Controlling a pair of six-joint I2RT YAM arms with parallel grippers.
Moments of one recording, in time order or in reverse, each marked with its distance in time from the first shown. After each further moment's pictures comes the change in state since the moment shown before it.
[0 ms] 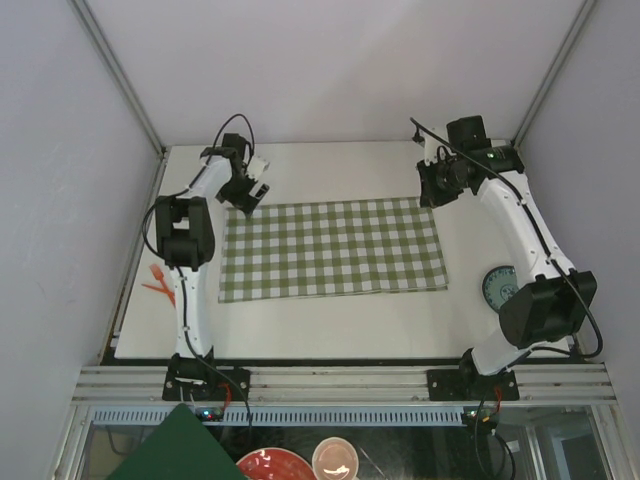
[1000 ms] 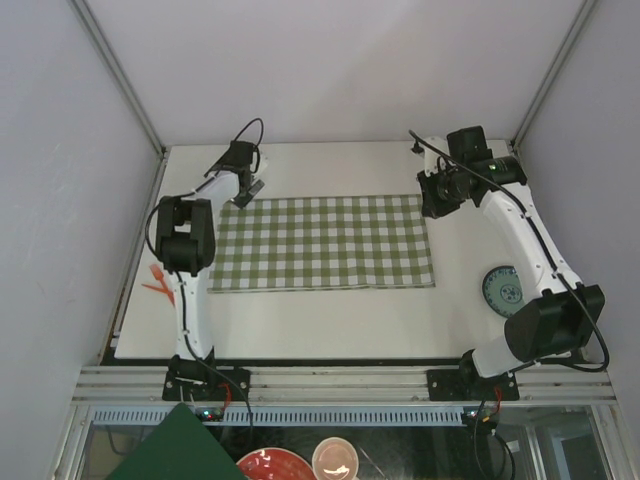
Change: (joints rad) left arm -0.045 -0.072 -0.247 0.542 -0.401 0.196; right arm 0.015 -0.087 -0.090 0.001 0.016 -0.018
